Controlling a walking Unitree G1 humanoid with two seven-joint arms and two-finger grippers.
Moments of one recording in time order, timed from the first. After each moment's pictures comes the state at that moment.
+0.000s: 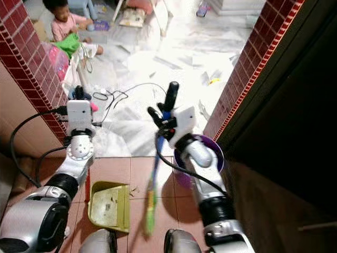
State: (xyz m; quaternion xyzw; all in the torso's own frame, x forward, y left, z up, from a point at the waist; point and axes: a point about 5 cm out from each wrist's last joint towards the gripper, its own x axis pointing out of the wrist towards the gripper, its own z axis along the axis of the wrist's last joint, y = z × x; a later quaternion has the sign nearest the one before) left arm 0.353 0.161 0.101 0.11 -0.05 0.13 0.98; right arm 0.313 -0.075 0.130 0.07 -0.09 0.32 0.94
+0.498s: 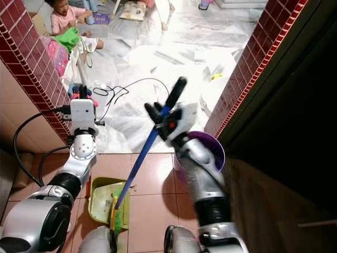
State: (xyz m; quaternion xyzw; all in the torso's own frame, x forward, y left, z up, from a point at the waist) left arm 0.354 0.153 0.103 0.10 -0.06 0.12 0.99; right arm 0.312 -0.079 0.141 0.23 -0.03 0.34 0.91
